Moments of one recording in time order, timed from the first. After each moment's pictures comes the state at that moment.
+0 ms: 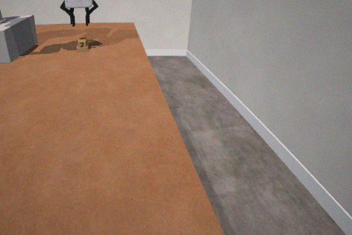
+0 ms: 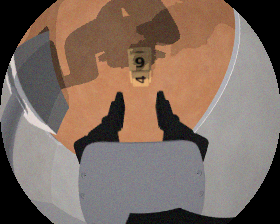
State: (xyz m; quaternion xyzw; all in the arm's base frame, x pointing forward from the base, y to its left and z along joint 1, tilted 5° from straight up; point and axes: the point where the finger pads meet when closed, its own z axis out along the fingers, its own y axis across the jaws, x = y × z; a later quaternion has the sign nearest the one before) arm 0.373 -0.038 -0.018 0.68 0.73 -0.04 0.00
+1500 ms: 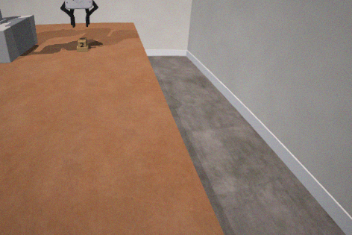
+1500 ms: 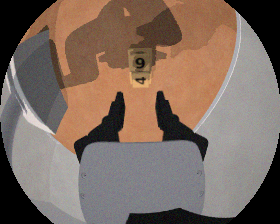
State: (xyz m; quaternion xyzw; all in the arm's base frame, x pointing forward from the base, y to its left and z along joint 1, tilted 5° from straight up) arm 0.373 -0.038 -0.022 0.68 0.73 -0.04 0.00
